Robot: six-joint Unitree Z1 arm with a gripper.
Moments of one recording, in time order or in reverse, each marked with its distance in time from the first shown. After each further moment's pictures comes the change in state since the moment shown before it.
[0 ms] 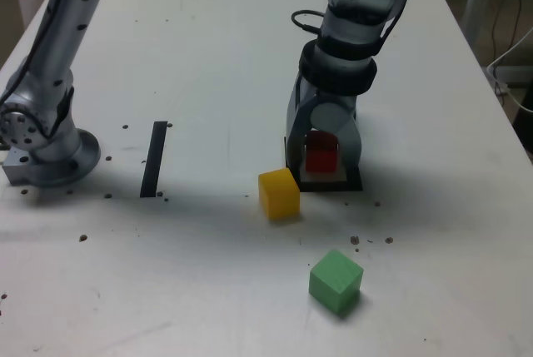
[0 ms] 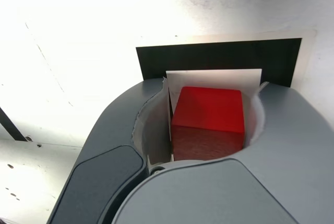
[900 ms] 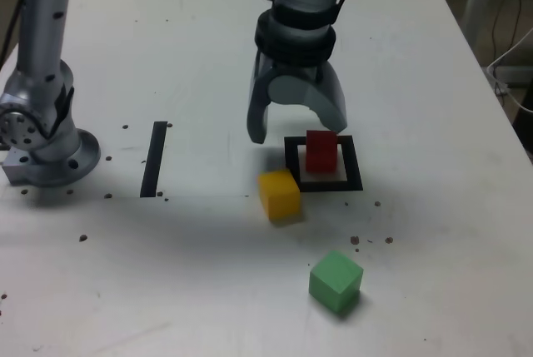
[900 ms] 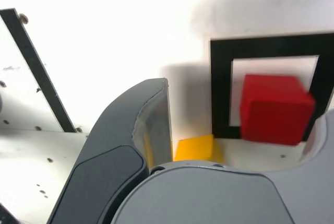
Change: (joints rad) arm -0.028 -0.194 0.151 0.016 0.049 -0.032
